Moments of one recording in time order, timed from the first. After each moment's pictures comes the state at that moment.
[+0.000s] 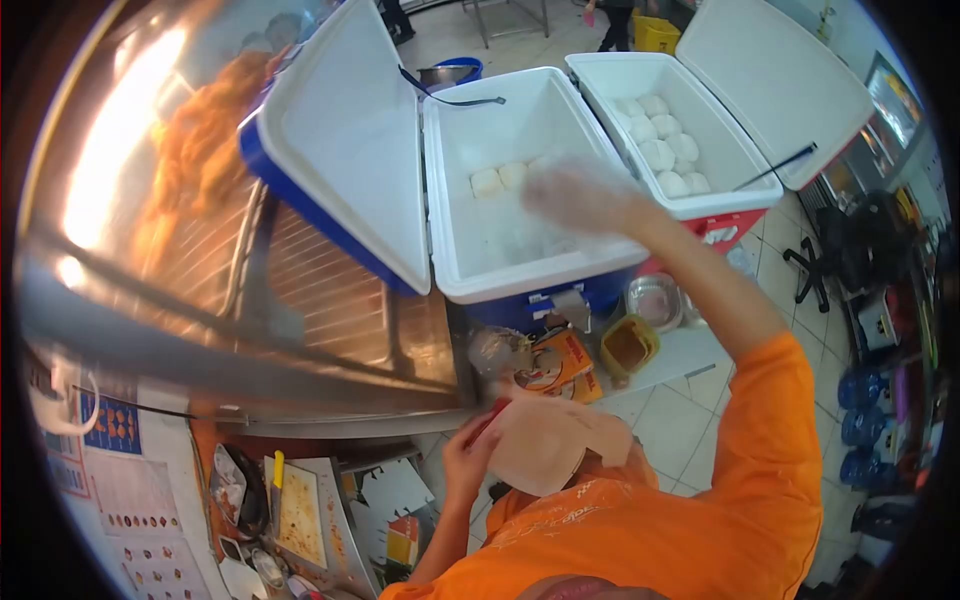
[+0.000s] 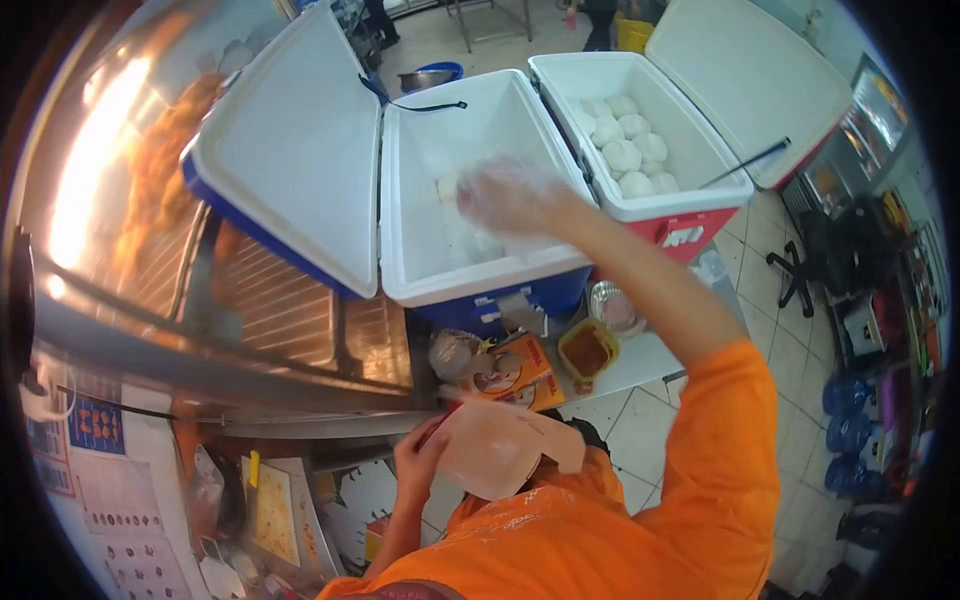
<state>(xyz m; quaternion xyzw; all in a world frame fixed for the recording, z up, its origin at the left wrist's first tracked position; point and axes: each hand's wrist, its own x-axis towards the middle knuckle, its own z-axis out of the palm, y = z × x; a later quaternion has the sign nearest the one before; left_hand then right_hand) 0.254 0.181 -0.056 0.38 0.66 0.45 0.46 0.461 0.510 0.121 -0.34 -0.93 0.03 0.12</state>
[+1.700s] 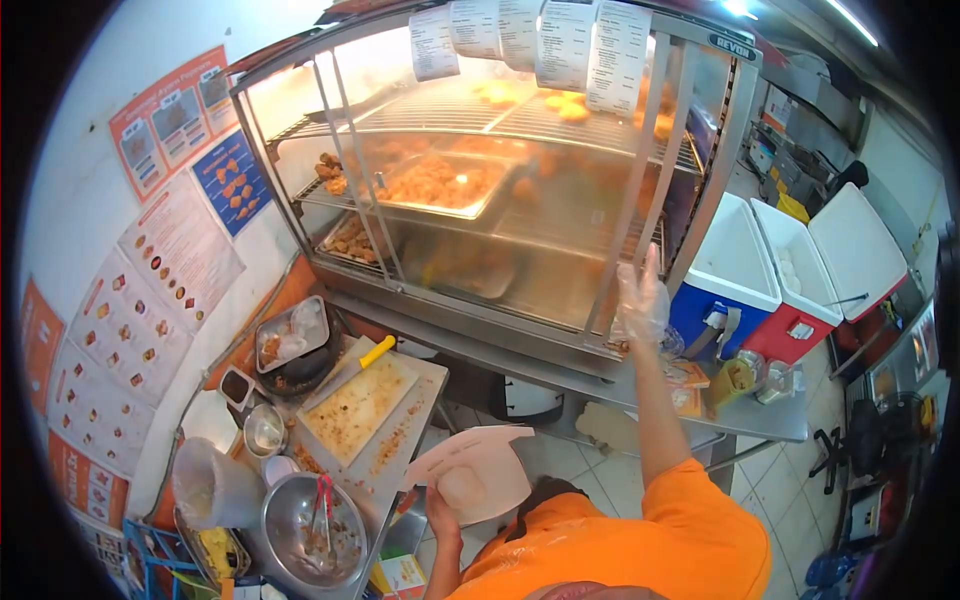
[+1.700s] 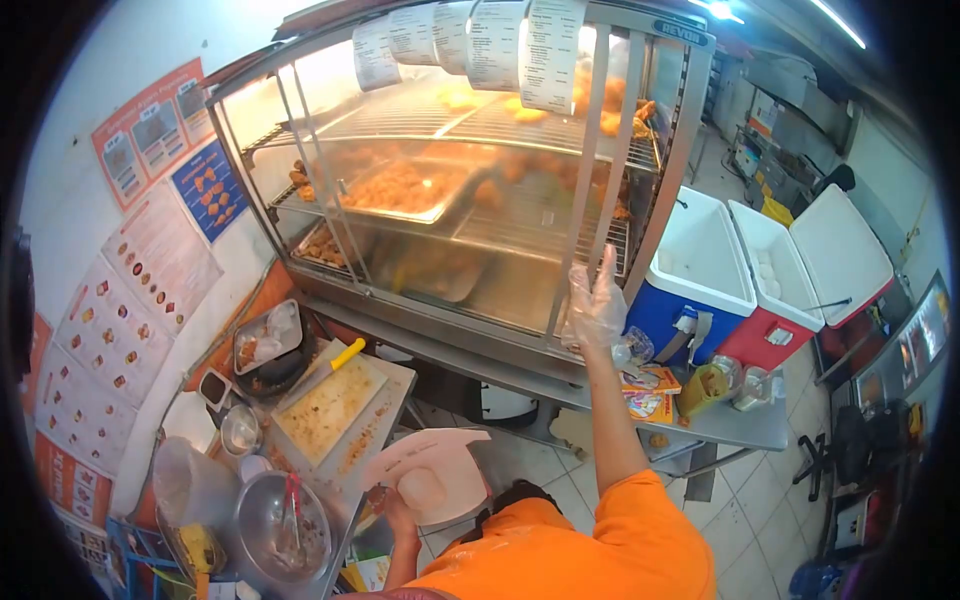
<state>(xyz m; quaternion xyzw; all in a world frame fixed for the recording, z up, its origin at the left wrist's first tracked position) 0.098 -0.198 -0.139 0.01 0.63 0.72 0.29 0.194 0.203 0.109 -0.51 -0.73 0.13 0.44</state>
